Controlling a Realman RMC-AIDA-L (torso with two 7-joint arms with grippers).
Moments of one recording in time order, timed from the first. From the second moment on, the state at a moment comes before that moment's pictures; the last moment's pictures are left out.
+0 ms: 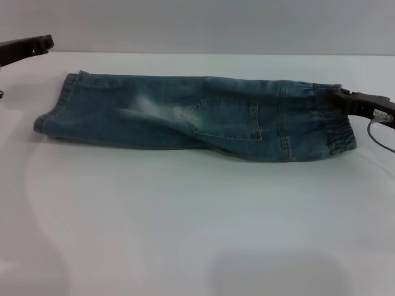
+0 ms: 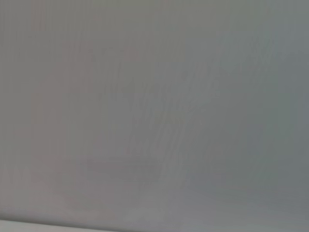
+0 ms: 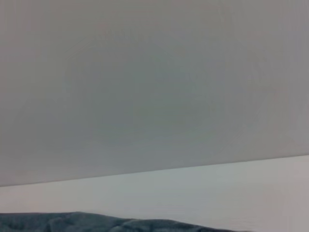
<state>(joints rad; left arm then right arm) -0.74 -2.05 0.55 0.64 2.19 0.67 -1.96 0.60 2.06 -0.64 -0.42 -1.78 -0.84 1.53</state>
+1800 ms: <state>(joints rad) -0.63 -2.06 0.55 0.59 1.75 1.05 -1.73 0.79 1.96 -0.75 -0.74 -2.60 -1.27 2.35</state>
